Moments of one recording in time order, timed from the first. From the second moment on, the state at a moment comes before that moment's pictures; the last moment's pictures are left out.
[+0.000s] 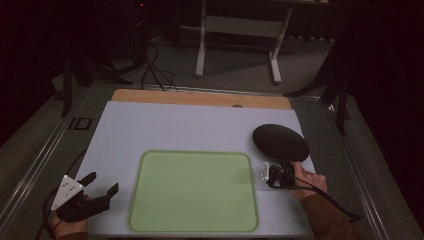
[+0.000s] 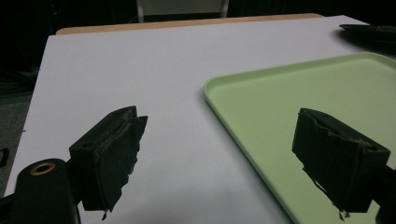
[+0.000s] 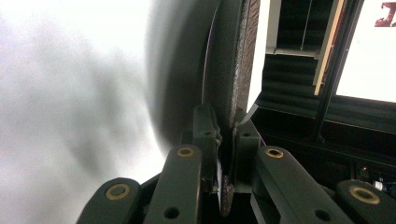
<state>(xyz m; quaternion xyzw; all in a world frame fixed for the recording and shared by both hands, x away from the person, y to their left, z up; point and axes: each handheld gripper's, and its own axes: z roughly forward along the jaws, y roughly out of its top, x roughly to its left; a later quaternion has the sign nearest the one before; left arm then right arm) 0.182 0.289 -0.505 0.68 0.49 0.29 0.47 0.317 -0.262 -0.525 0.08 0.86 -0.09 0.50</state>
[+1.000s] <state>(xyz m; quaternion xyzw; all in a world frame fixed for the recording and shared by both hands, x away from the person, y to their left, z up) 0.182 0.289 -0.505 0.68 0.49 0.29 0.47 0.304 -0.246 -0.502 0.05 0.86 -0.06 0.51</state>
